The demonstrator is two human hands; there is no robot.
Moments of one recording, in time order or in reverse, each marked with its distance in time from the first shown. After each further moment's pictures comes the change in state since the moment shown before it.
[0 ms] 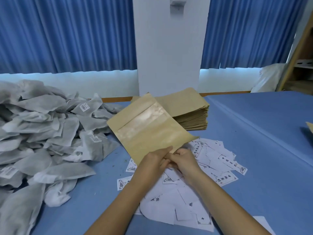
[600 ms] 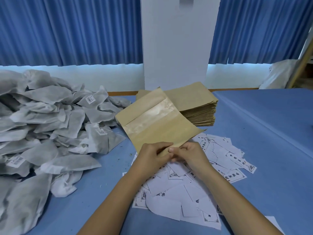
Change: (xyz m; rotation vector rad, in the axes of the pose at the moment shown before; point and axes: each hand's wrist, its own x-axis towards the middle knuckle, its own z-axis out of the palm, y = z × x) left_hand -0.006 -0.002 -0.023 -0.244 0.060 -0.133; right_hand 0.000 -0.007 -0.010 -0.144 -0.131 -0.128
